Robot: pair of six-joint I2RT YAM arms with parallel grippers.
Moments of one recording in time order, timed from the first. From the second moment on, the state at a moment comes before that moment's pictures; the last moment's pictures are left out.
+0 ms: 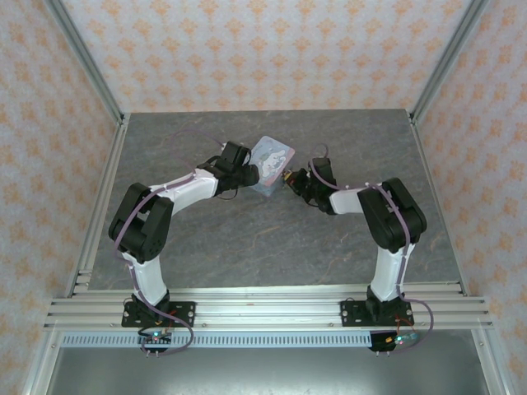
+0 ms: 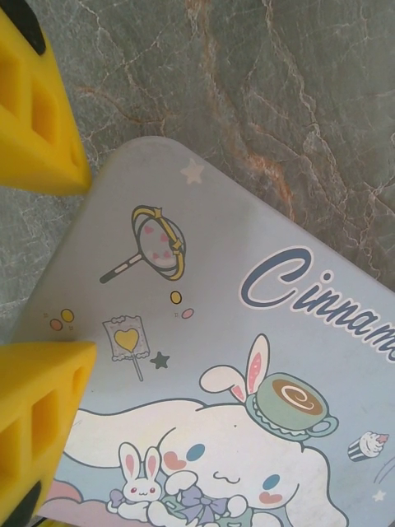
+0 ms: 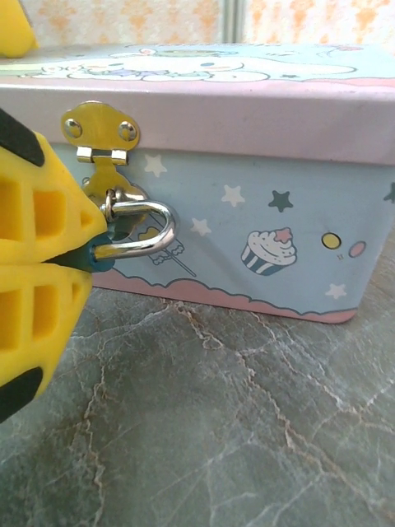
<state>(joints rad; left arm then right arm) -0.45 1.86 1.22 -0.27 -0.05 -0.58 0.40 1.91 0.91 0.39 -0.26 1.05</state>
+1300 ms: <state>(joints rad) -0.45 1.88 1.24 -0.25 -0.04 -0.57 0.27 2.12 0.87 0.87 -0.52 1.26</state>
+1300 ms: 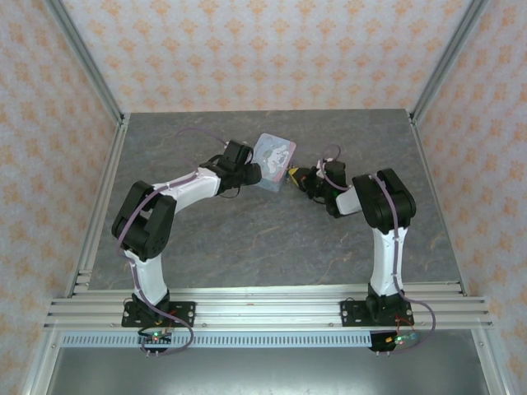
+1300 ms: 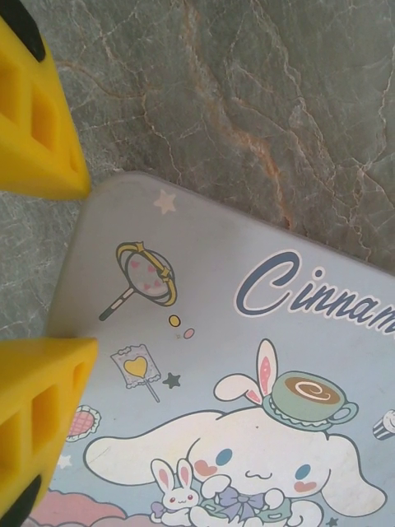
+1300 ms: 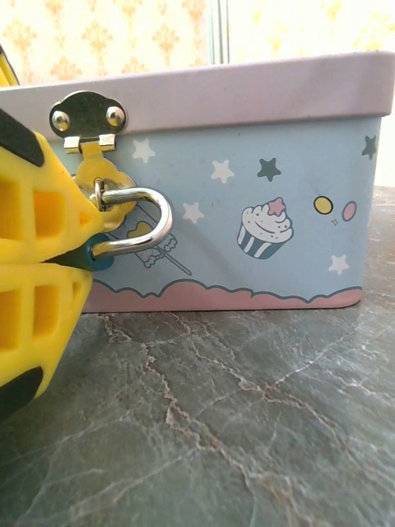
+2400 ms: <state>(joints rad) -0.44 1.90 1.18 -0.47 -0.10 -0.53 0.20 1.97 1.01 0.25 -0.34 0.90</state>
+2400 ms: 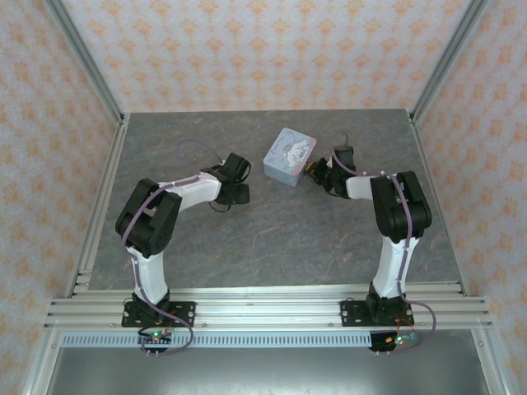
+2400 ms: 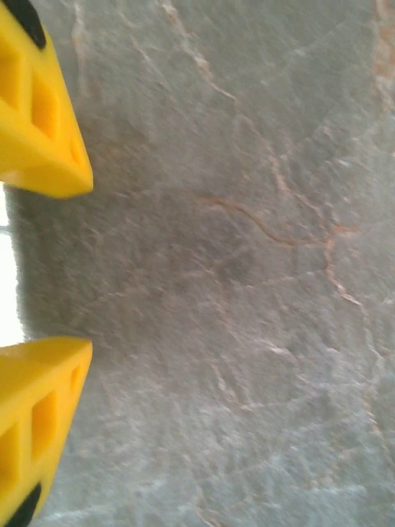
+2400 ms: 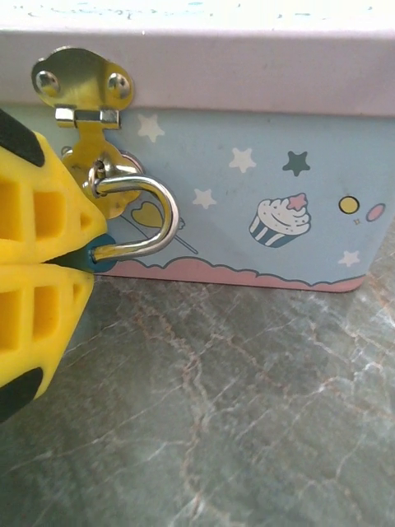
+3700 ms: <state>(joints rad) -0.66 1.97 1.58 -0.89 -0.45 -0.48 0.46 1.82 0.77 0.38 -0.30 0.91</state>
